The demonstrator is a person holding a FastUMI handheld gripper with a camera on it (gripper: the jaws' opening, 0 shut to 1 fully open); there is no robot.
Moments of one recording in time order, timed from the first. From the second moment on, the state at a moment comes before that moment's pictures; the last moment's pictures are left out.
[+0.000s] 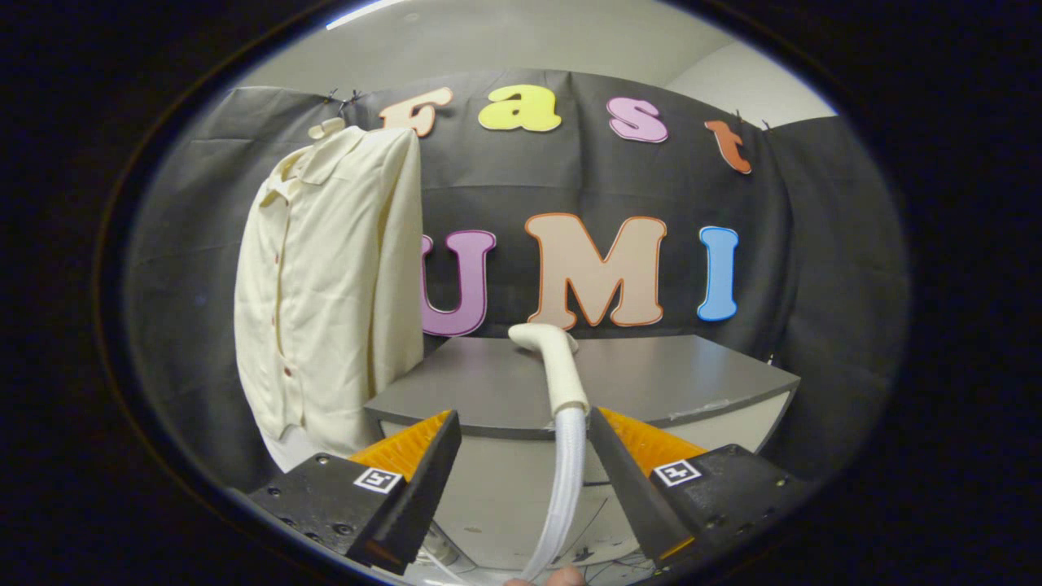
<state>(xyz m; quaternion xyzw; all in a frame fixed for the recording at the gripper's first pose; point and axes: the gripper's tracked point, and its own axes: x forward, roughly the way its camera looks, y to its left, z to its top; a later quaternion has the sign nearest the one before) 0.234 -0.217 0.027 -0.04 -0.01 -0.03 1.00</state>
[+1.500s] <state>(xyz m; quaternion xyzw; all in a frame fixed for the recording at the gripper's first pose) 0.330 -0.224 0.022 -0.04 0.08 -0.02 1.00</state>
